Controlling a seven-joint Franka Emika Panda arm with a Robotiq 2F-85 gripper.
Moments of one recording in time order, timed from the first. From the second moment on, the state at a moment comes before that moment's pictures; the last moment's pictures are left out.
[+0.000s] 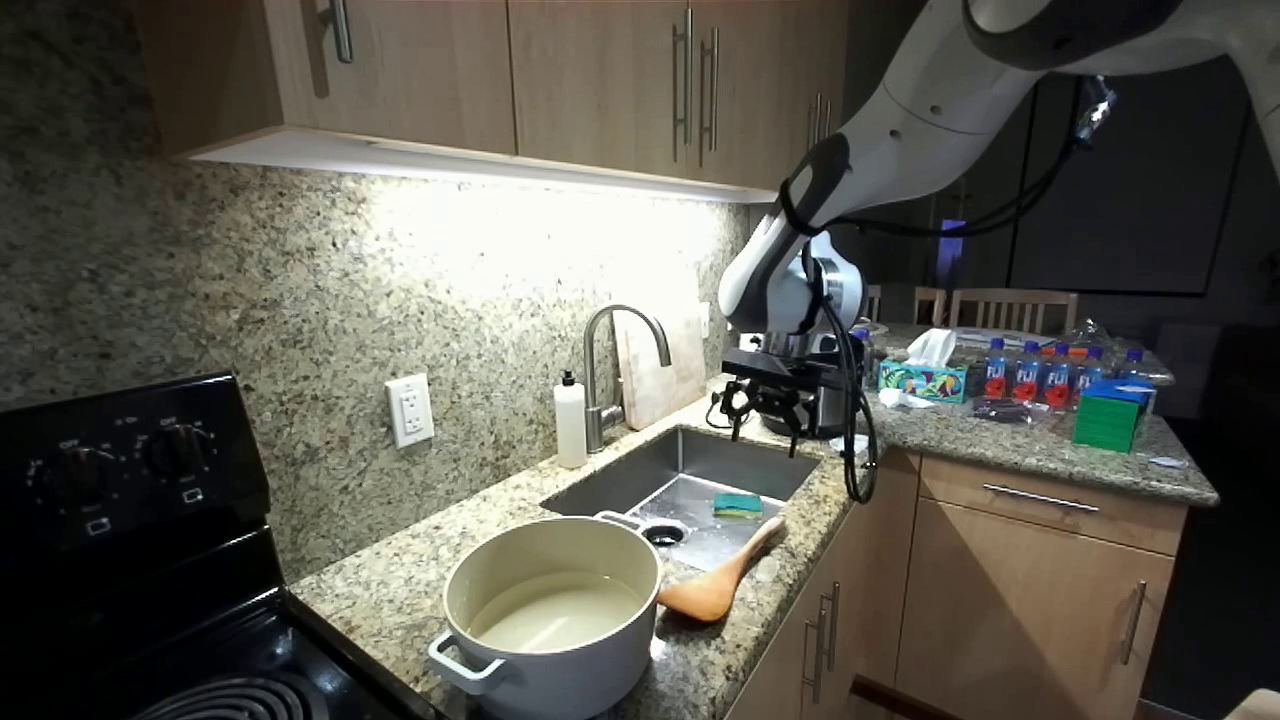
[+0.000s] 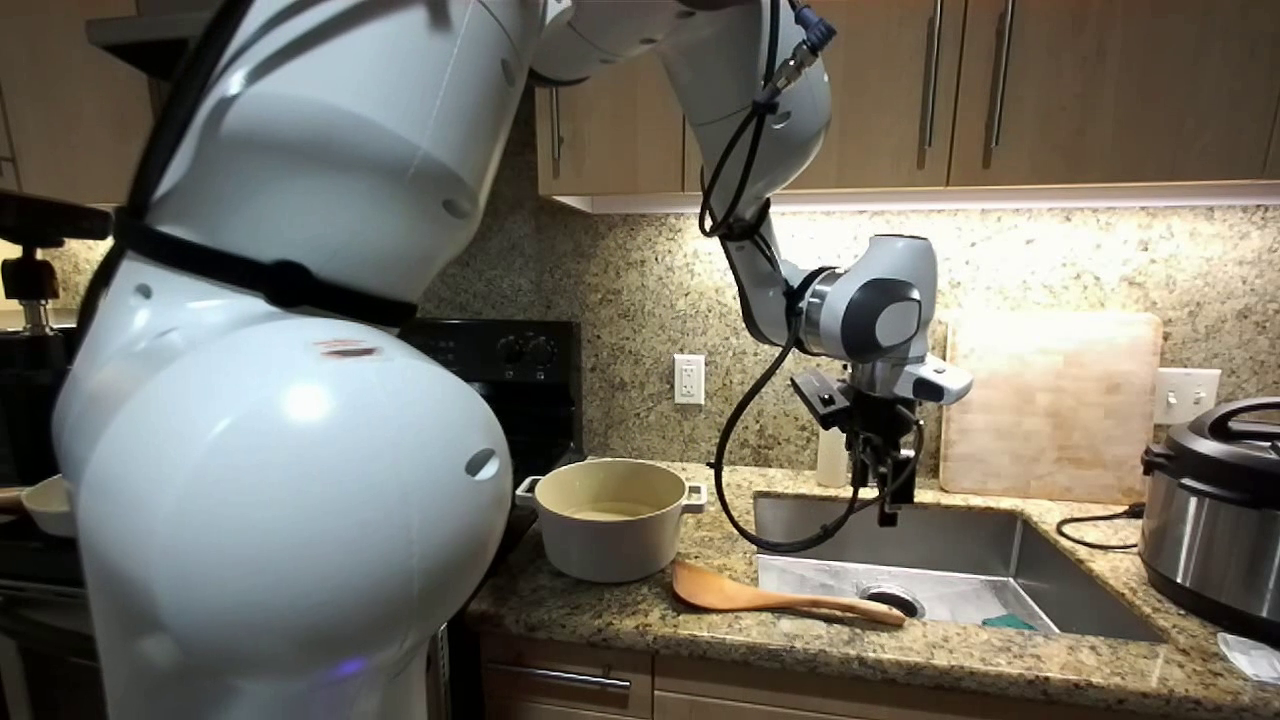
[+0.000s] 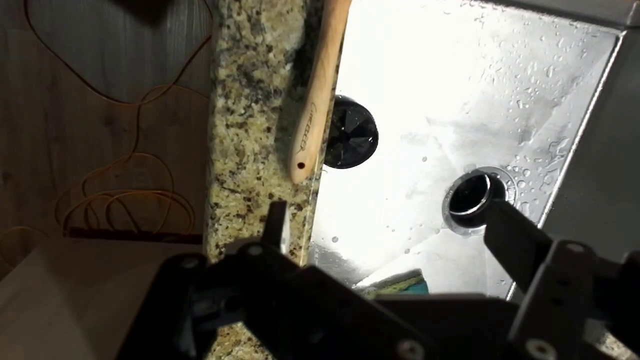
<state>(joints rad) -0.02 0.39 -0.13 -2.02 0.20 2.53 0.63</state>
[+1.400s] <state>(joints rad) 0.04 0.76 -0.18 -1.78 0.13 2.47 0.76</state>
